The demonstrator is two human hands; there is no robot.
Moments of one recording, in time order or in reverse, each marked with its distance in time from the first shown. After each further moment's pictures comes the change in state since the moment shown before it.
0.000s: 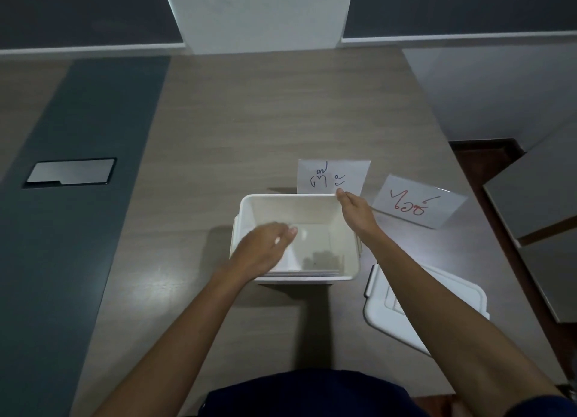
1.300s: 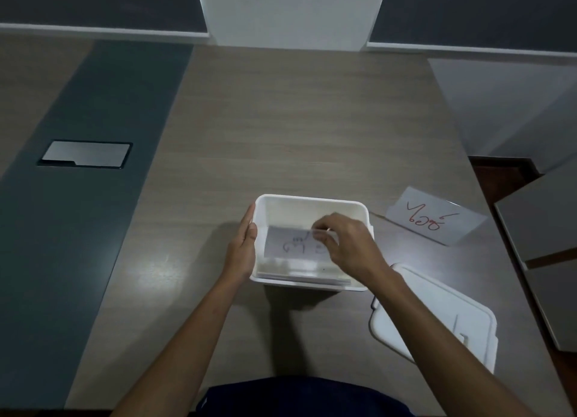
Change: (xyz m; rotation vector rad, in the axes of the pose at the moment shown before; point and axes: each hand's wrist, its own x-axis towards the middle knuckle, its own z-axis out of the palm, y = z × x) left_hand 0.001 -0.066 0.015 -0.748 0.430 -0.261; right_hand -0.078 -0.053 0.021 -0.463 -0.125 -0.590
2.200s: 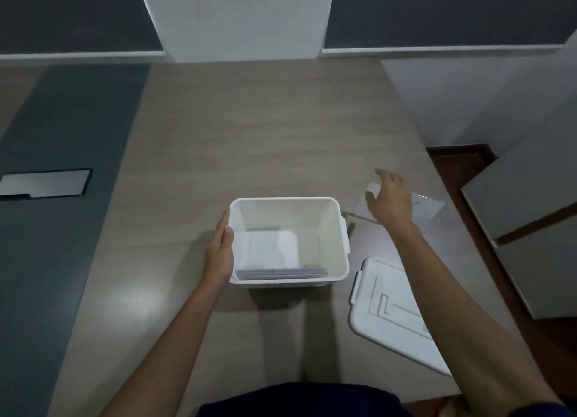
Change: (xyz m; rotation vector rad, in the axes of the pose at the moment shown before) left_hand 0.015 0.004 0.016 0.028 0.004 0.031; right_hand 0.028 0.141 -0.072 -0.273 0.292 0.543
